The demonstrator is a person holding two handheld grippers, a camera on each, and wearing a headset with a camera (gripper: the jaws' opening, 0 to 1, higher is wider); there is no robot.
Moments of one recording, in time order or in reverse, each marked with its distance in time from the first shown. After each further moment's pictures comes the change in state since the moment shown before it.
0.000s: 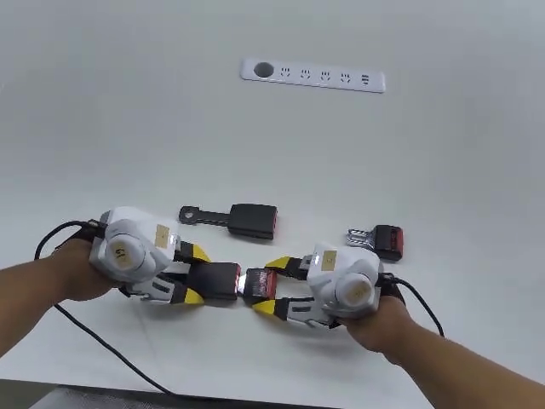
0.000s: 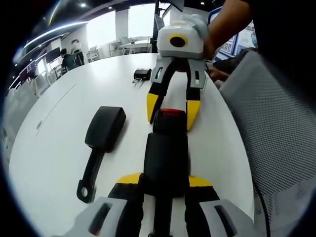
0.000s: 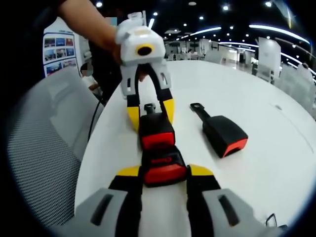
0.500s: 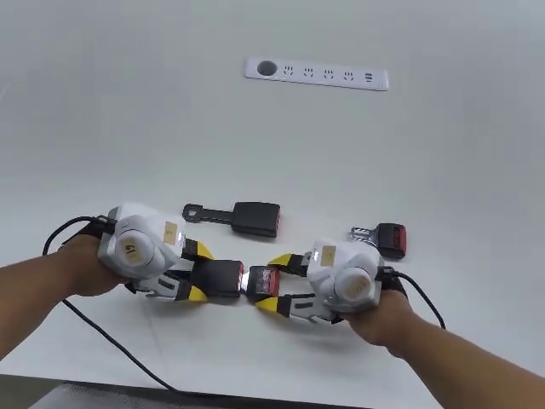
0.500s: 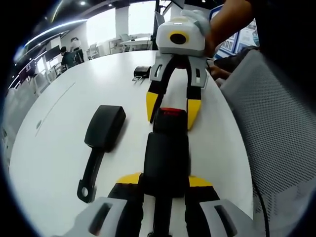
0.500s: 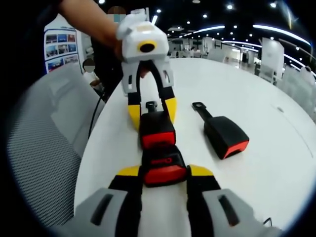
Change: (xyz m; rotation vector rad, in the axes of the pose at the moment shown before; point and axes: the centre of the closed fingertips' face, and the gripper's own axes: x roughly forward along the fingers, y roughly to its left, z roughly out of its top) left arm 0.002 0.001 -0.003 -0.005 0.027 0.003; right arm 0.000 0.000 0.000 -0.030 0.032 0.011
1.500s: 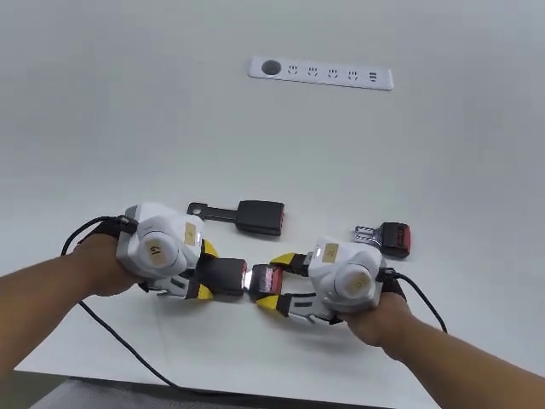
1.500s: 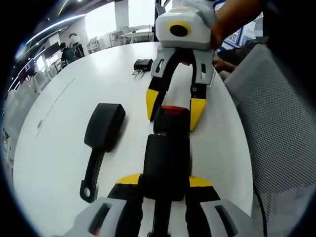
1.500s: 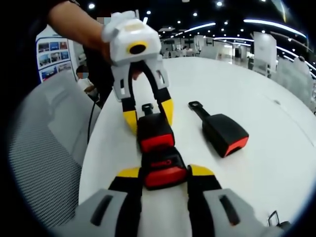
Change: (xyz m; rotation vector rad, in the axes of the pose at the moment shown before) left arm 0.001 0.005 -0.002 0.003 0.091 0.031; right arm 0.002 -0.001 0.002 0.077 -0.002 -0.027
